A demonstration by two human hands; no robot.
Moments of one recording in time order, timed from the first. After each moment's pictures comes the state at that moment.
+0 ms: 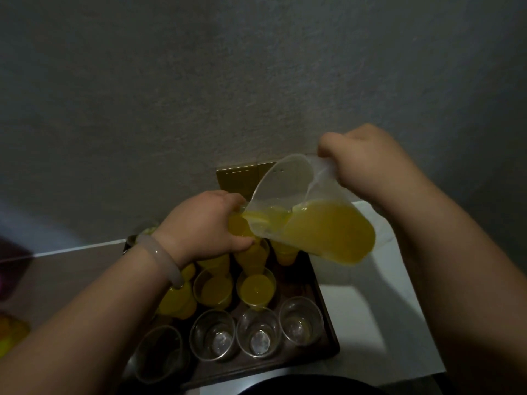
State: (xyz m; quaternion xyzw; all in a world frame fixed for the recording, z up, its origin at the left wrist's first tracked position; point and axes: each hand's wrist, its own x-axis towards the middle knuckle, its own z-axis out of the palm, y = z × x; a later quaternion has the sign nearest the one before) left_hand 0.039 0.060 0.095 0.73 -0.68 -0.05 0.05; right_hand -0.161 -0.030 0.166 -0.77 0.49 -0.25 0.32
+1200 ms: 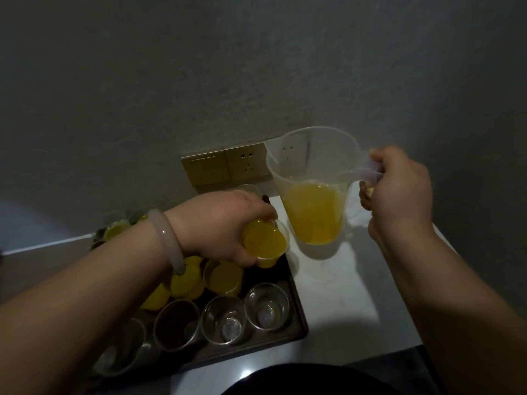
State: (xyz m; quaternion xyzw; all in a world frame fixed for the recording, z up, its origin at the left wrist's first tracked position) left_hand -0.024 0.027 0.091 0.57 -0.81 -0.10 -0.07; right_hand -0.232 -0.046 0.086 -0.46 0.53 -0.53 0.48
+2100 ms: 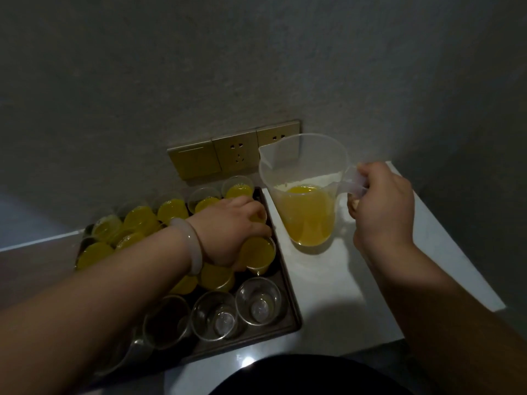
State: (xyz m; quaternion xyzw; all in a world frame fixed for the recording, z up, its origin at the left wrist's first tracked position) left_hand -0.028 0.010 0.036 0.52 -0.83 -0.03 -0.20; right_hand -0.239 -0.043 0.050 -0.52 0.57 -0.48 0.42
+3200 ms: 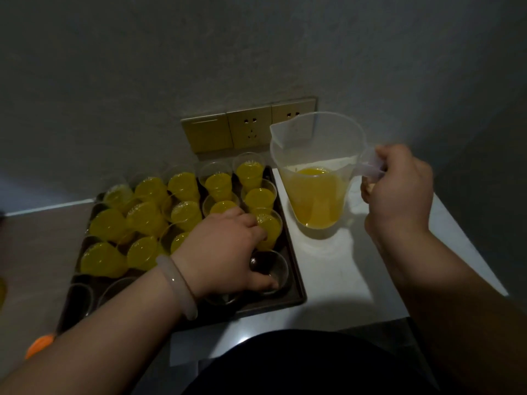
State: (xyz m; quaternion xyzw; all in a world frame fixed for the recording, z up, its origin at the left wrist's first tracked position) left_hand -0.055 0.090 0.038 0.65 -0.75 -0.06 -0.11; right_hand -0.234 -0.021 0.054 -0.46 0.53 -0.54 0.47
